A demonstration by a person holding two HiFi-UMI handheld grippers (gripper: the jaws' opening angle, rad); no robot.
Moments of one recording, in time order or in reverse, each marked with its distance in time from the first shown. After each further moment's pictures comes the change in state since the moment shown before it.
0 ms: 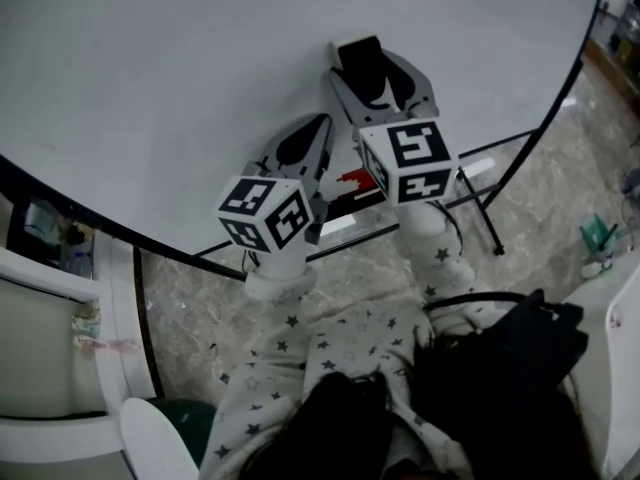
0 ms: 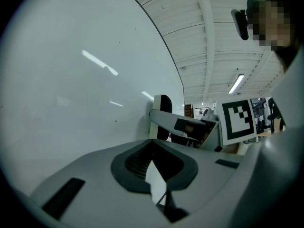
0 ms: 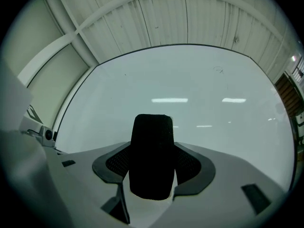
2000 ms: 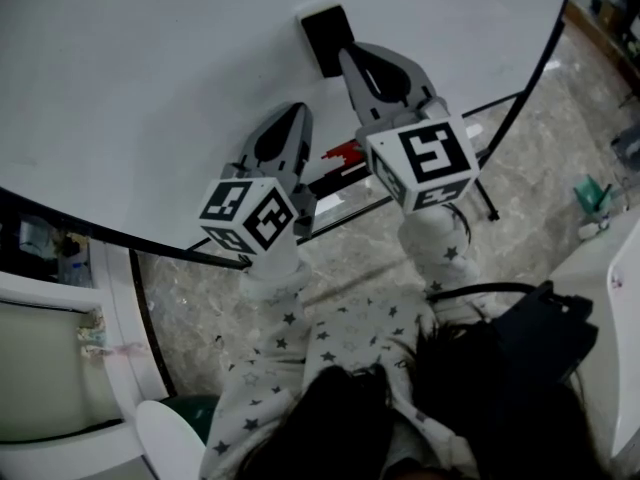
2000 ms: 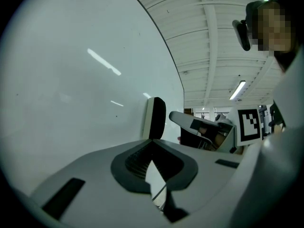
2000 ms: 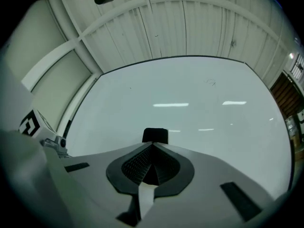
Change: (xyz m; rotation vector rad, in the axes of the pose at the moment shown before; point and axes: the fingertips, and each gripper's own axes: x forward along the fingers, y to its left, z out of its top) left arm 0.001 0.020 -0.011 -0.077 -0.018 0.001; right arm -0.017 -0.001 -0.002 0.012 -0.040 0.015
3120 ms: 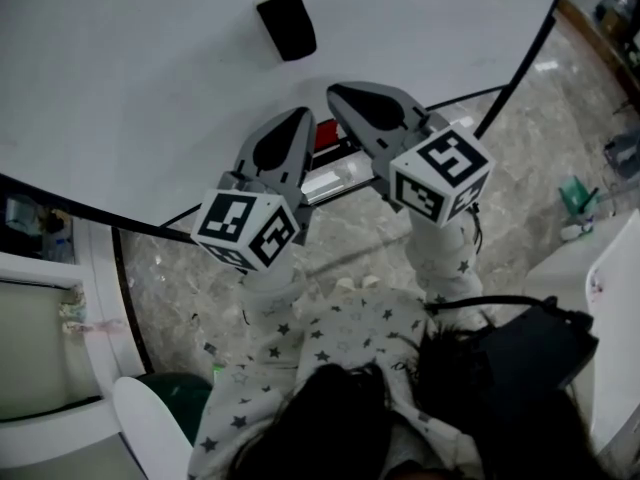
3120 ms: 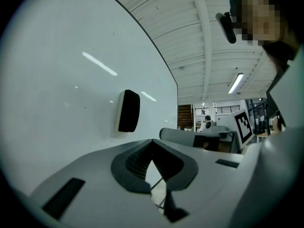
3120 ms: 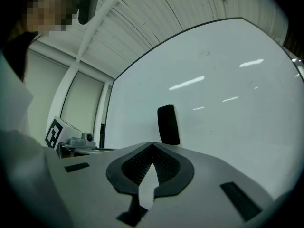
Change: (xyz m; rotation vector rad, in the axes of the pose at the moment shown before) left arm -0.014 0.010 -0.018 0.025 0.028 0.022; right arm -0.004 0.058 -0.068 0.242 0.215 0.365
